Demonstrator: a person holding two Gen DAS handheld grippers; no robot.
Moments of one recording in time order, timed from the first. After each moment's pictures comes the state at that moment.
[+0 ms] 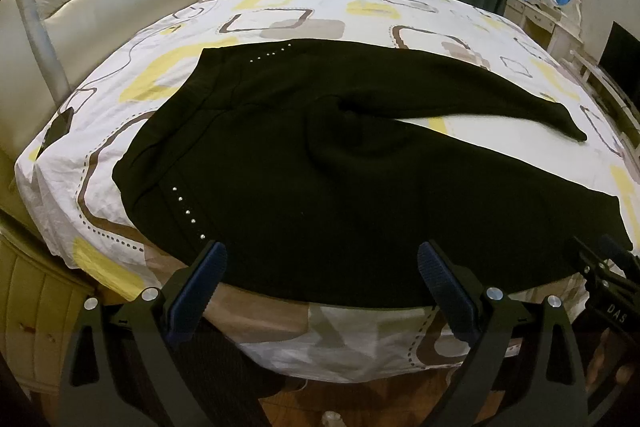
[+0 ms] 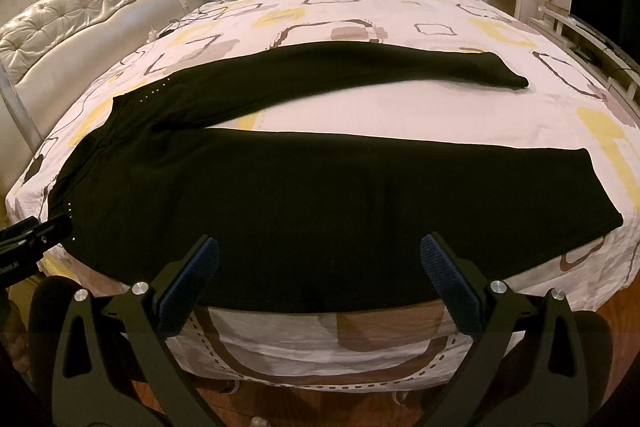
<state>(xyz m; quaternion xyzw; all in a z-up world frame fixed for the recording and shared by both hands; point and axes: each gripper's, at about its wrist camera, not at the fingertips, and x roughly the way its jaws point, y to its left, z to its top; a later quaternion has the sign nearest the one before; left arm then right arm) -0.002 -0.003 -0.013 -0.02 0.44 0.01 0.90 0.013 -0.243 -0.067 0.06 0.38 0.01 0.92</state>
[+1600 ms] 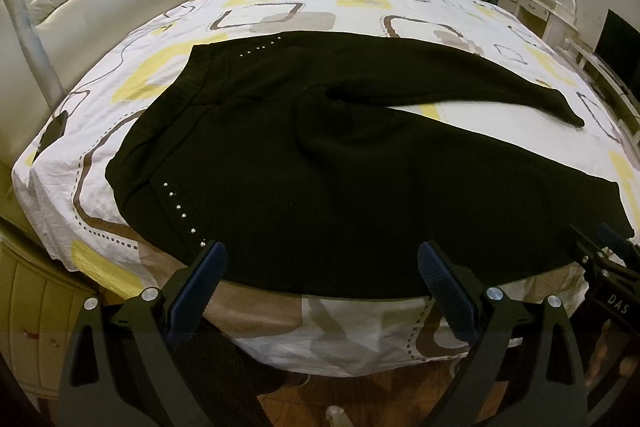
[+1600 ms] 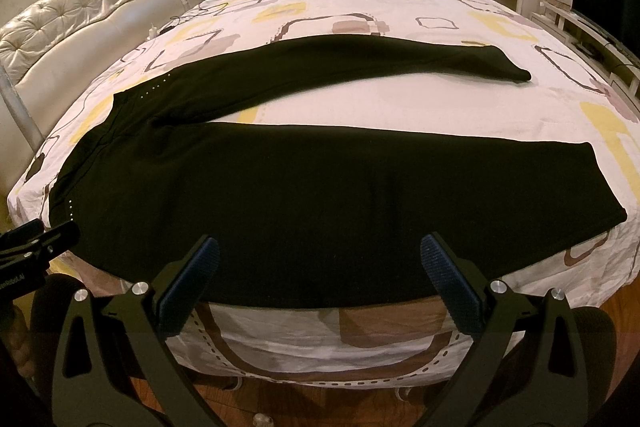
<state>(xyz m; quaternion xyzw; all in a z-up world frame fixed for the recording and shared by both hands) -0.003 -0.009 -0.016 -0.01 0.45 0.00 0.89 0.014 -0.239 -0.076 0.06 0.39 0.02 0.92</state>
